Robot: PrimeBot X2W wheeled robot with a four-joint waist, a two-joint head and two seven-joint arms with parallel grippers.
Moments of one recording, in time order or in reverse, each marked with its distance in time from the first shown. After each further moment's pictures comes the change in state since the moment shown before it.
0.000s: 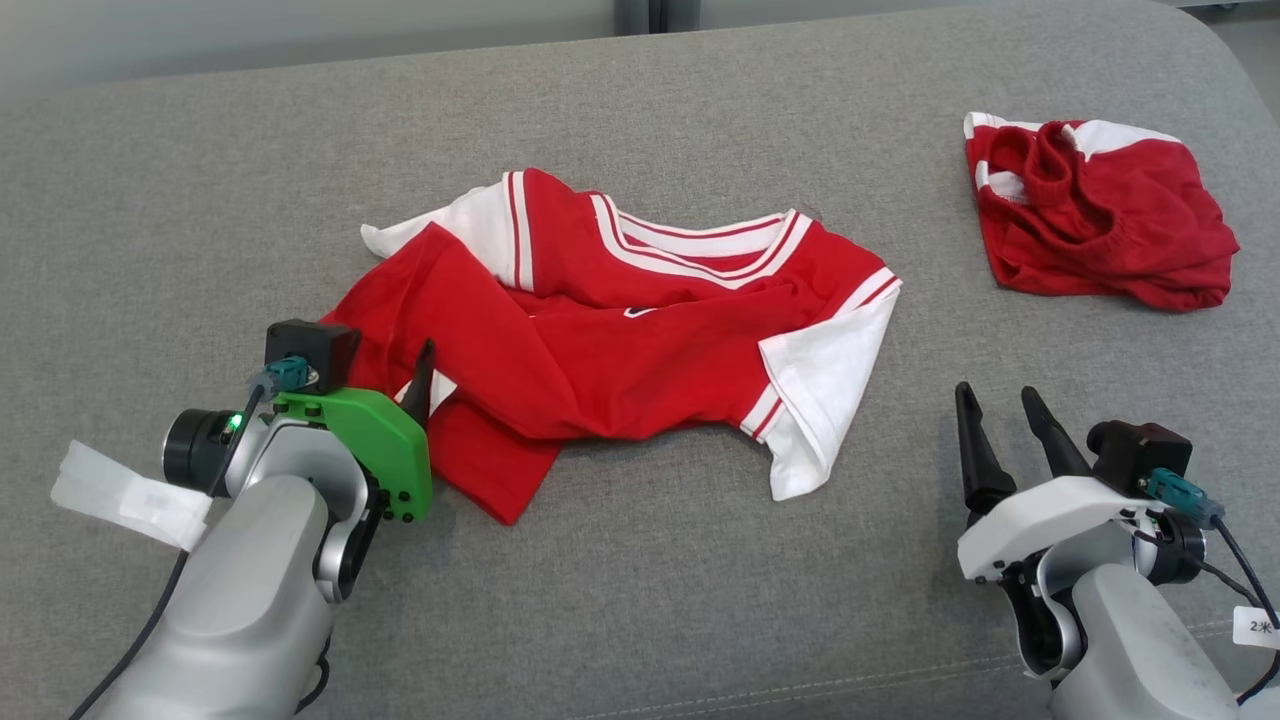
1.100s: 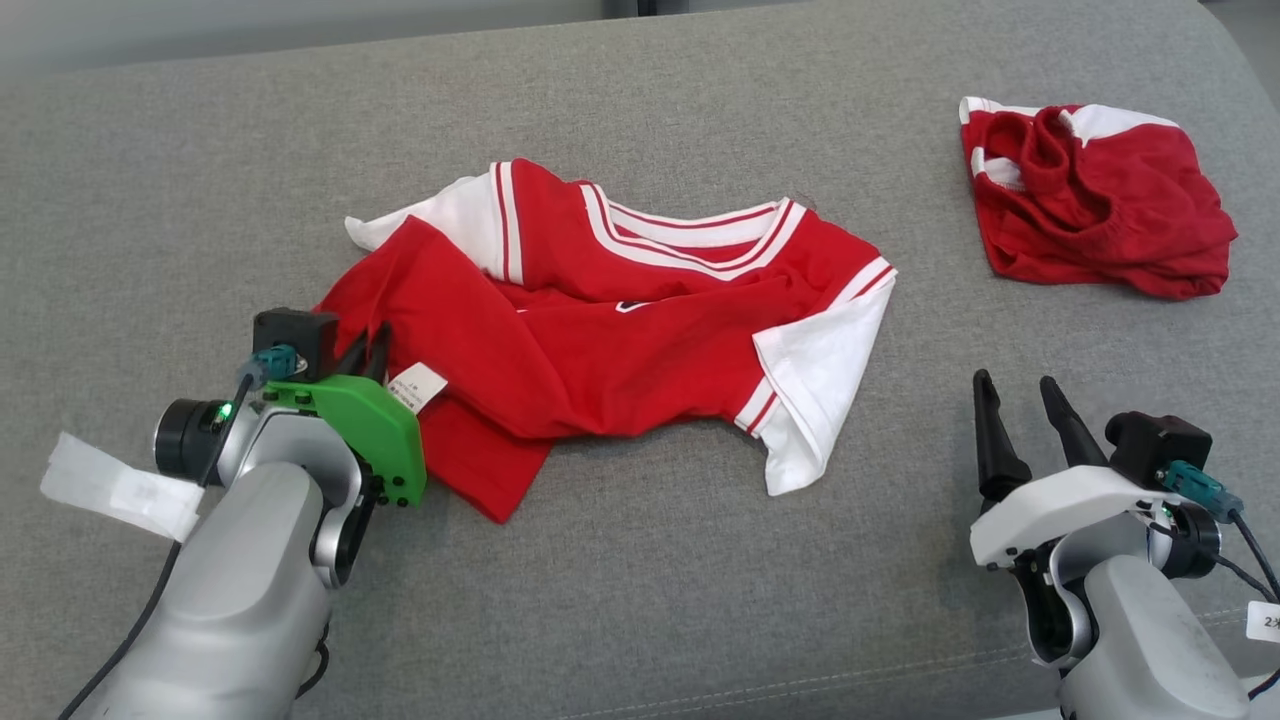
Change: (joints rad) left arm -0.026 -0.004 0.015 0.053 -0.001 -0.001 -0.016; right arm -0.009 0.004 -0.023 -0.005 -0.003 0.005 0.000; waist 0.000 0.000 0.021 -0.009
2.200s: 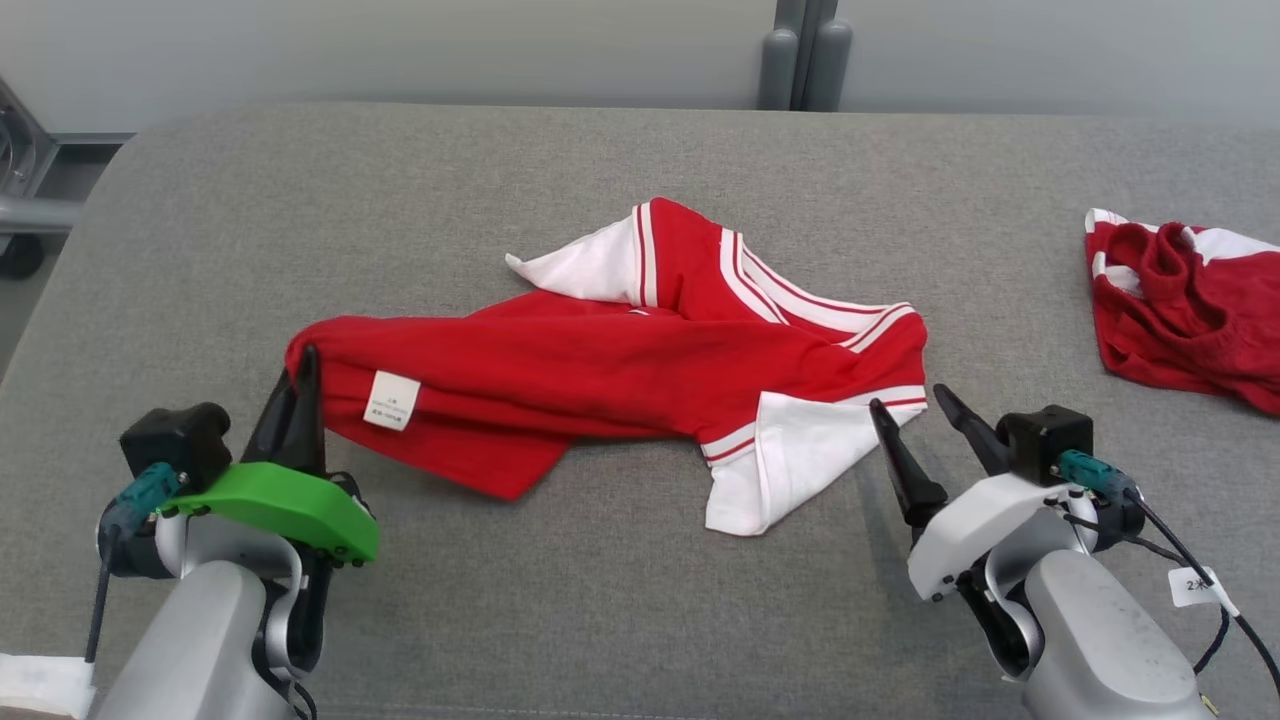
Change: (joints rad) left arm 0.274 0.064 0.227 -0.354 -0.090 0.023 -0.162; right arm -0.041 -0.033 0.170 0.038 -0.073 0.073 0.027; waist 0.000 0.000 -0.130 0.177
